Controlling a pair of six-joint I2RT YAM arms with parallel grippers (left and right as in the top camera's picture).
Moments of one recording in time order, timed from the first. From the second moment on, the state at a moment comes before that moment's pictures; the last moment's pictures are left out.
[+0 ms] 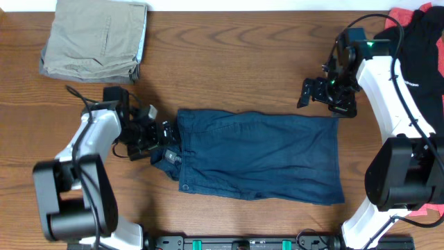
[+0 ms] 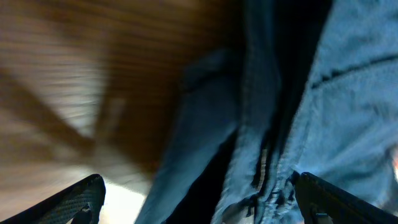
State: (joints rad) left arm 0.13 1.73 0.97 -0.89 0.53 -0.03; right arm 0.04 1.91 1.61 -1.30 -0.23 0.27
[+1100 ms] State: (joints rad) left arm -0.15 1.78 0.93 -0.77 0.56 -0.09; right arm 0.18 1.91 1.61 -1.31 -0.23 0.24
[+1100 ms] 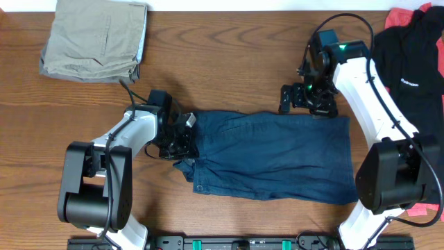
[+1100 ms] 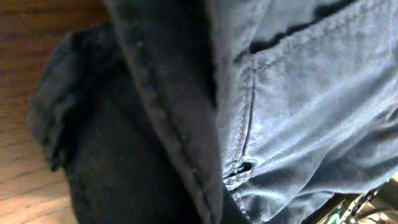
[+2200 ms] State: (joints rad) left arm -0.12 1.61 1.61 -1.49 0.07 -0.28; right arm 0.21 1.91 1.56 -1.25 -0.22 0.24
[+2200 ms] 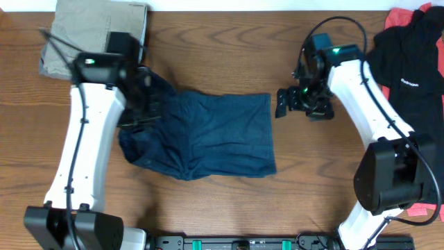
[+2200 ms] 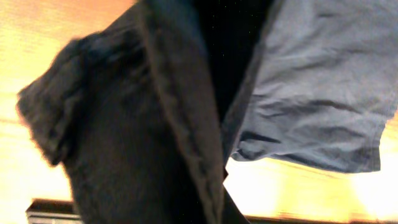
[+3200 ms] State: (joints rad) left arm -0.72 1.89 1.56 -1.04 0.10 -0.57; right arm 0.11 1.91 1.39 -1.10 -0.29 0.24
